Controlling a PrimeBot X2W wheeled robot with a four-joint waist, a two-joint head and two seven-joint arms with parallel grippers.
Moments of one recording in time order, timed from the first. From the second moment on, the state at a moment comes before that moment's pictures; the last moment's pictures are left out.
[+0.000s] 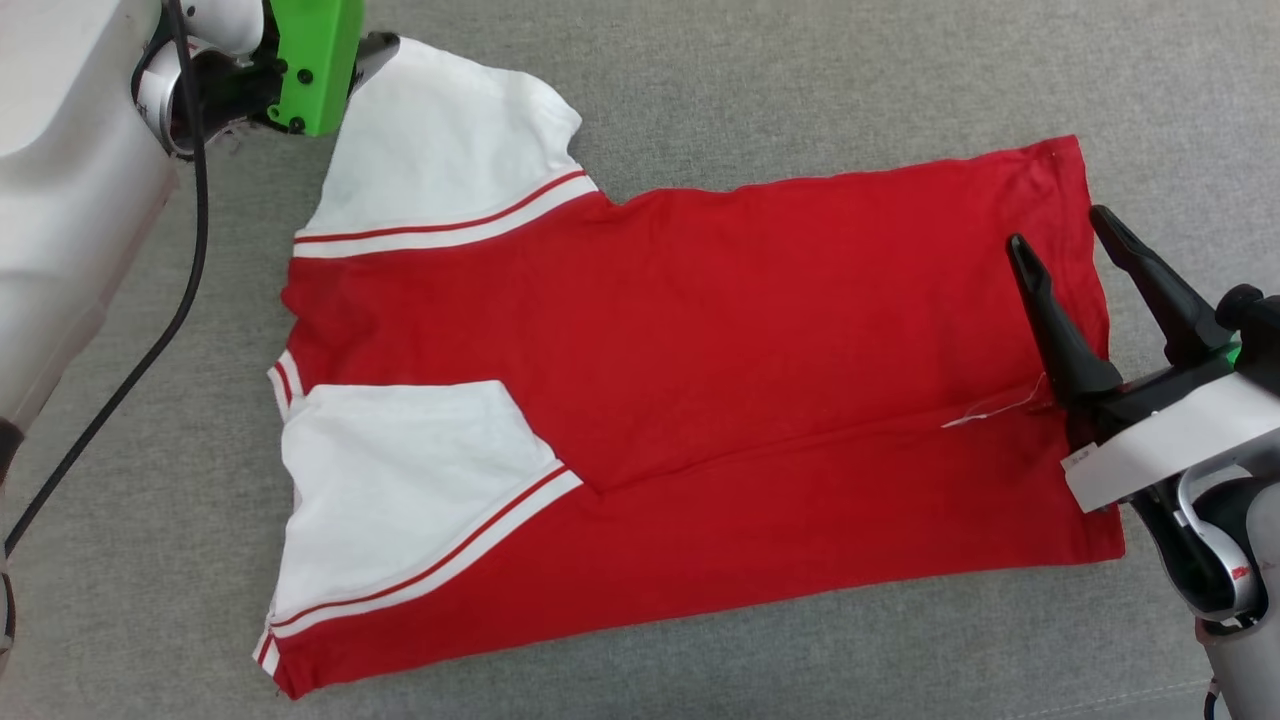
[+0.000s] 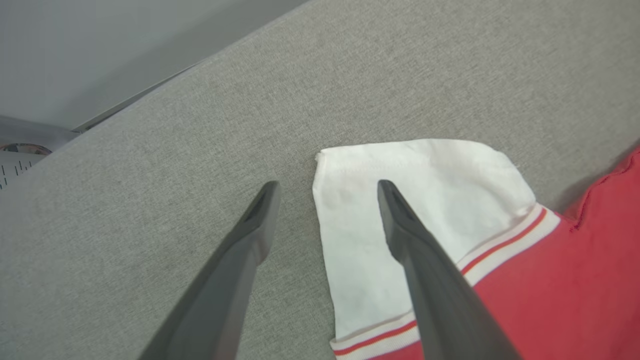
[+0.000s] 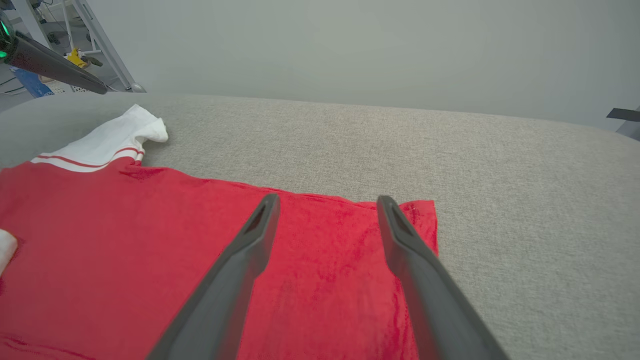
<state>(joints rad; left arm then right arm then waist) -1.45 0.53 -1.14 0.75 -1.12 -0.12 0.64 -0.28 -0.38 0.18 -0.12 0.46 0.13 0.01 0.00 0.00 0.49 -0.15</state>
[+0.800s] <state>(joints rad) -1.47 0.58 -1.24 0.67 -1.17 -0.13 0.62 -0.40 -0.45 0.16 -0.06 0.46 0.13 -0.01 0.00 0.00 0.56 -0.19</state>
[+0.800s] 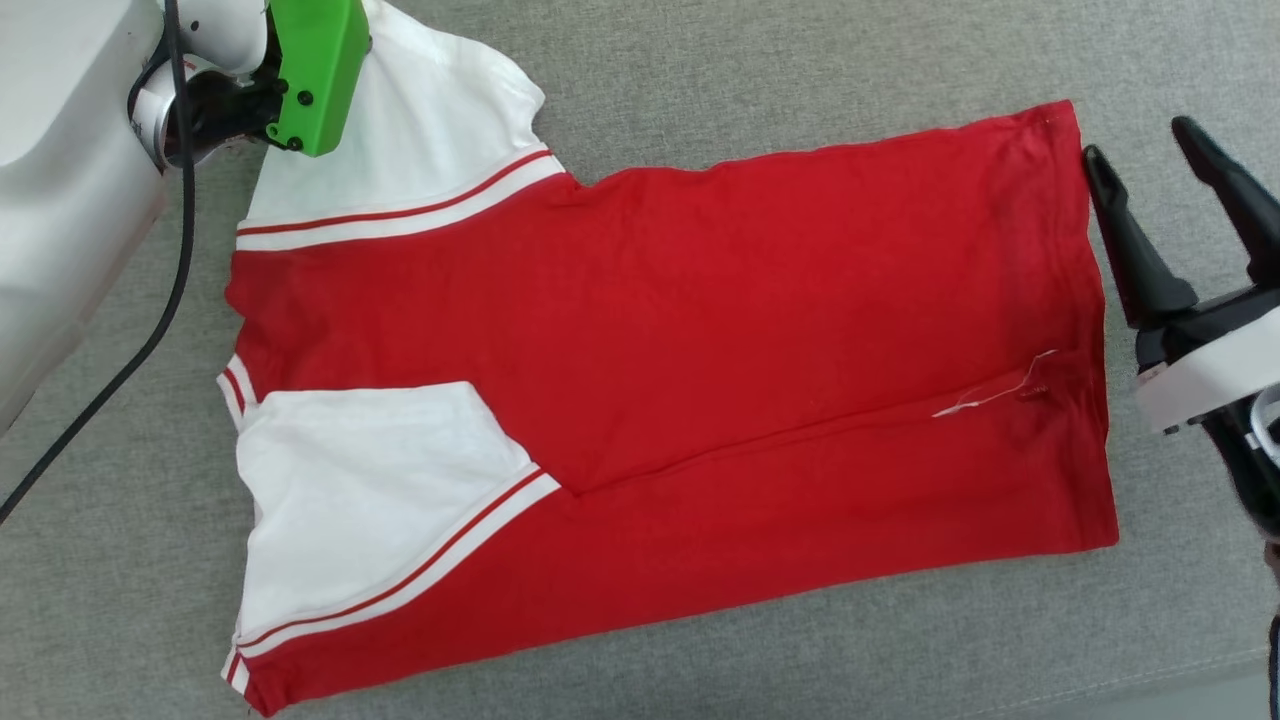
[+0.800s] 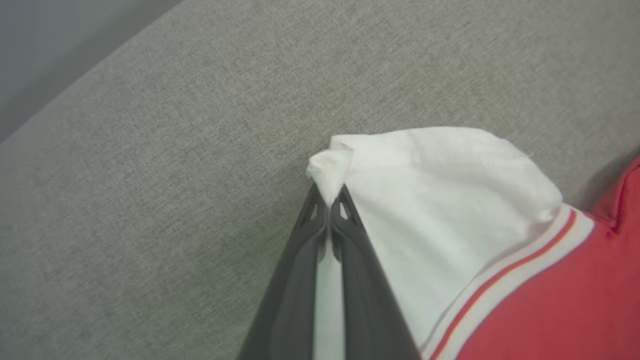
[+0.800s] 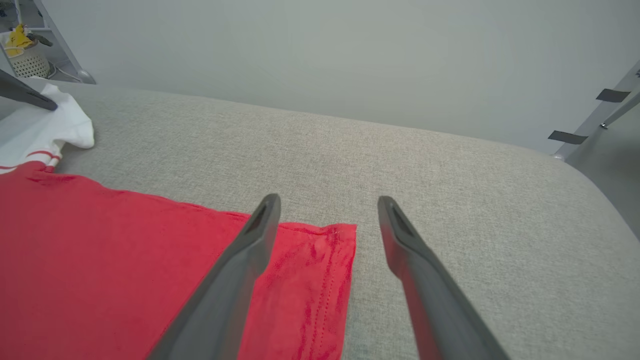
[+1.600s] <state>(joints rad) -1.37 0.66 -1.27 0.31 -1.10 -0.13 0.34 -0.81 -0.80 0.40 0.20 0.78 0.13 0.83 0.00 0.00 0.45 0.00</state>
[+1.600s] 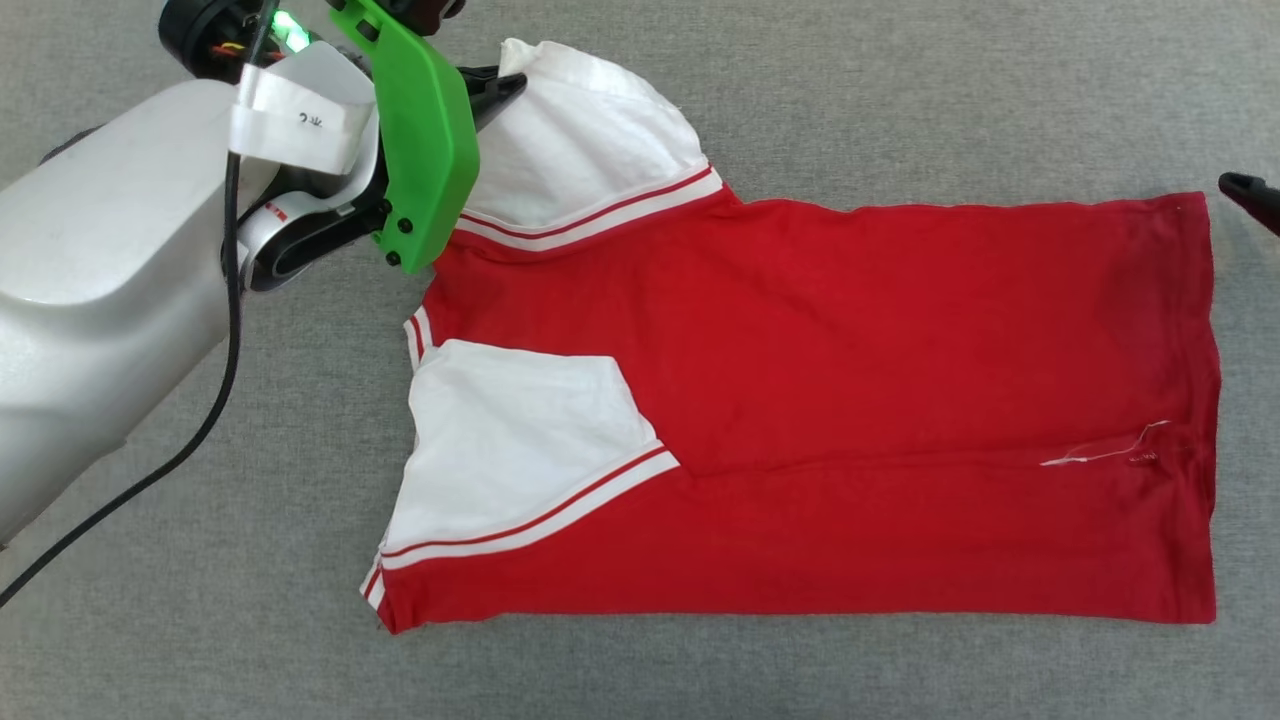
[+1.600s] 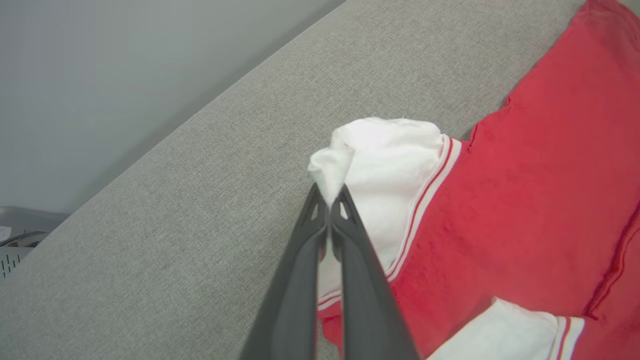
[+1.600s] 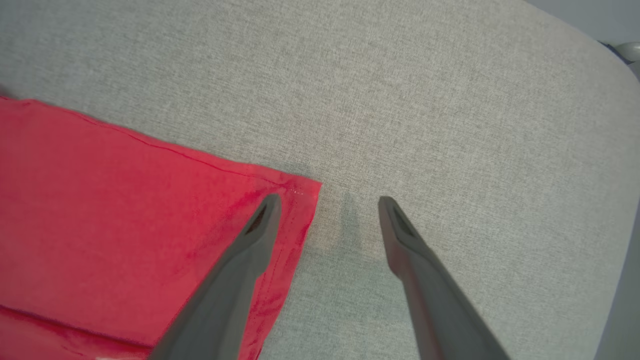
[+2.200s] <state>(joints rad) -1.35 0.64 -1.27 0.32 -1.09 -0.12 0.27 -0.87 -0.74 0.57 0.44 0.81 0.13 0.80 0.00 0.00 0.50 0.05</state>
